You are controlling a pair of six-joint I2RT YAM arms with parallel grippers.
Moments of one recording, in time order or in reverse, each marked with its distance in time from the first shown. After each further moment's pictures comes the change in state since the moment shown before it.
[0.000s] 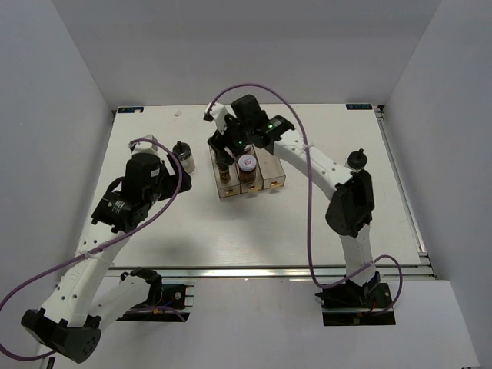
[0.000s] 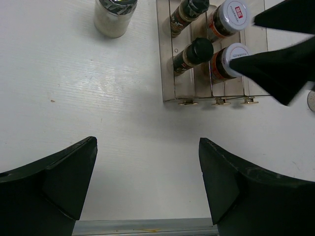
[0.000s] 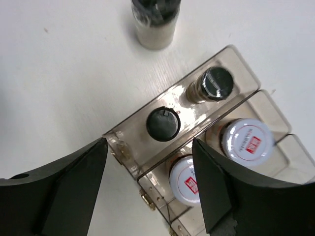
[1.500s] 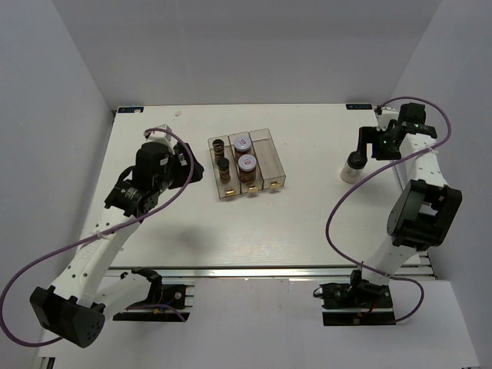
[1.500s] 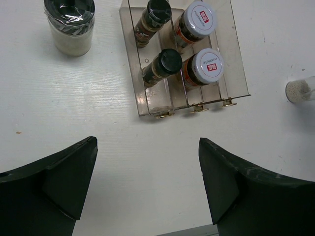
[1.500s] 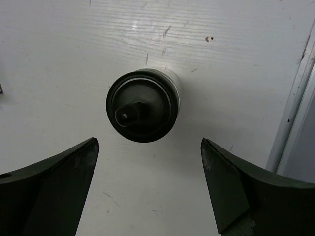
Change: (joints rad) left arm 0.000 0.126 -0.003 0.180 0.109 0.055; right arm -1.009 -0.380 -0.544 -0.119 -0.040 0.043
